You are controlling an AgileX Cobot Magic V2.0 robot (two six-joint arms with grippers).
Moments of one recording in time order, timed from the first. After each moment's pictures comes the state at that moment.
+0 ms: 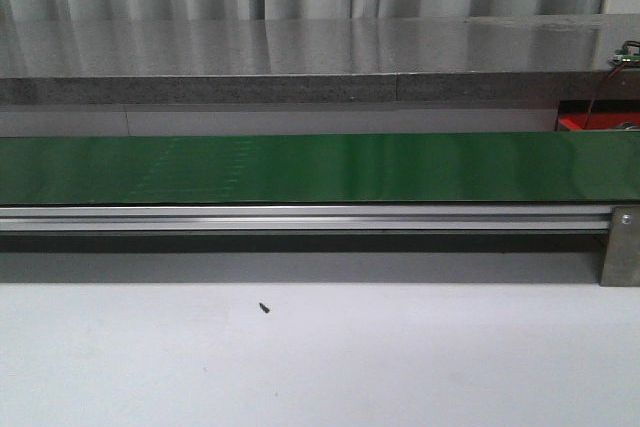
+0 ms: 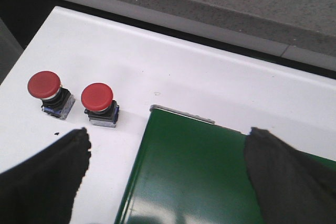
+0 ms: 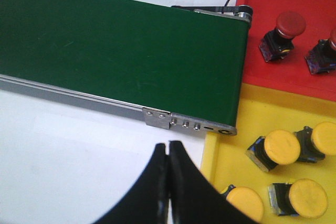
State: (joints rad) left arm 0.39 1.50 -1.28 -0.24 0.59 0.18; right arm -0.12 0.87 -0.87 0.28 0.84 -0.36
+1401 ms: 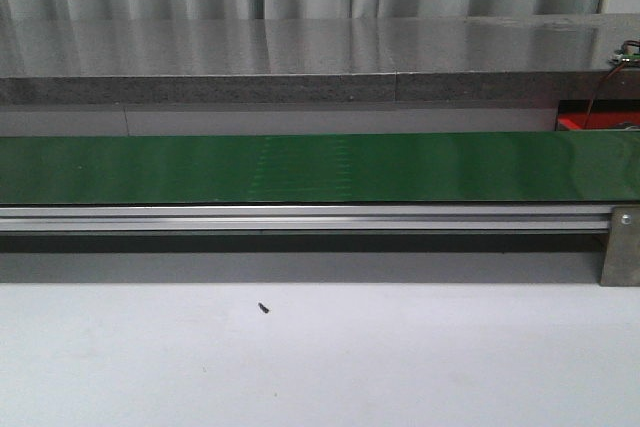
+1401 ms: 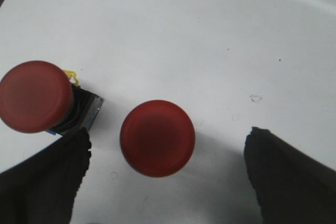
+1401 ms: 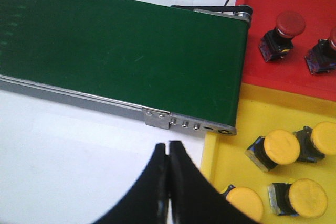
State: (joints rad) left arm 0.47 2.09 -1.61 -0.18 0.56 0.18; right arm -0.12 0.87 -0.87 0.28 0.84 -0.36
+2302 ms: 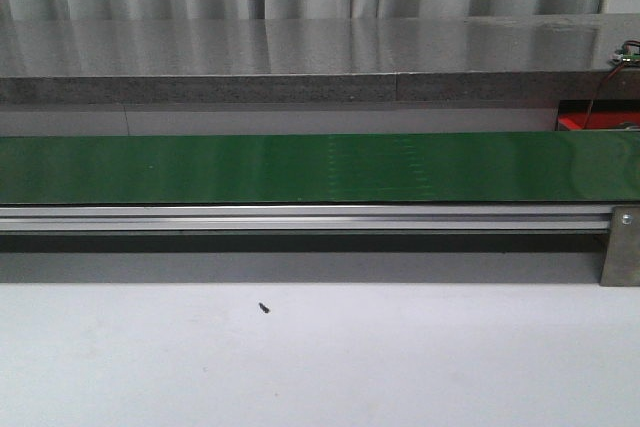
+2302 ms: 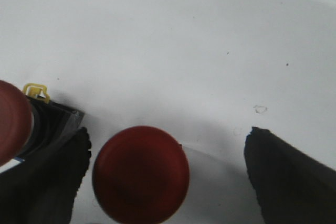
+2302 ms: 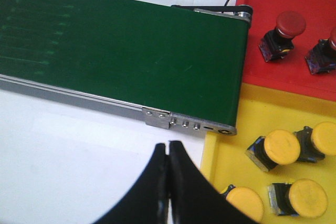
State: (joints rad) left arm 0.46 2.18 -1.70 -0.18 0.58 0.18; right arm -0.12 0.87 -0.87 0.28 0.84 -0.36
